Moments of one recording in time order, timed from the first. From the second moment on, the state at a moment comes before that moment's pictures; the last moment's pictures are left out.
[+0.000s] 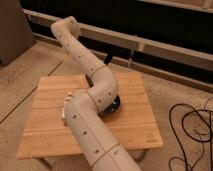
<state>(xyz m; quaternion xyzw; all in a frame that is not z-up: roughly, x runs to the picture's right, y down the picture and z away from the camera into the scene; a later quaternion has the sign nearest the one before) -0.155 -0.203 0.914 -0.13 0.06 0.65 0.75</state>
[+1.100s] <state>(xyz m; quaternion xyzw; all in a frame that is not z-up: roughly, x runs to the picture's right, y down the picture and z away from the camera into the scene) 0.015 -0.186 0.919 -0.07 0.13 0.76 0.63</state>
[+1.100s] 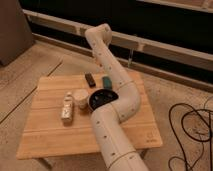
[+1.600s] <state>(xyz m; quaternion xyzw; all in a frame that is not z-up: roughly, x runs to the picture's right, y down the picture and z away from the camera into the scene) -0.080 -0.162 0.934 -0.11 0.12 0.71 0.68</state>
